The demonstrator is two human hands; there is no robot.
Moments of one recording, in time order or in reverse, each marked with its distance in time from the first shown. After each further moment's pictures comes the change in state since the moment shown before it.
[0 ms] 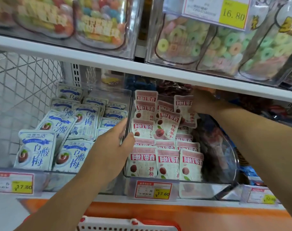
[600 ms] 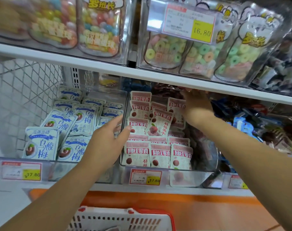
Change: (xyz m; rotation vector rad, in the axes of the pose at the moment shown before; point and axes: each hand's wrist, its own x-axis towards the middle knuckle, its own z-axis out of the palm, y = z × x) left_hand 0.003 -0.002 0.001 0.010 0.098 0.061; right_hand -0.085 -0.018 -0.009 -0.052 0.339 -0.107
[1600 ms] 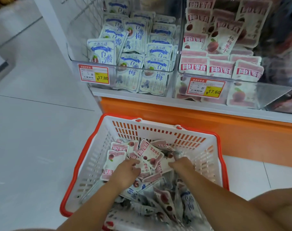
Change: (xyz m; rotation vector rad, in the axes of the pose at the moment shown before) left_hand -0.246 -0.227 0.014 0.293 -0.537 -0.668; right_hand -0.345 -0.161 0.232 0.593 -1.097 0.733
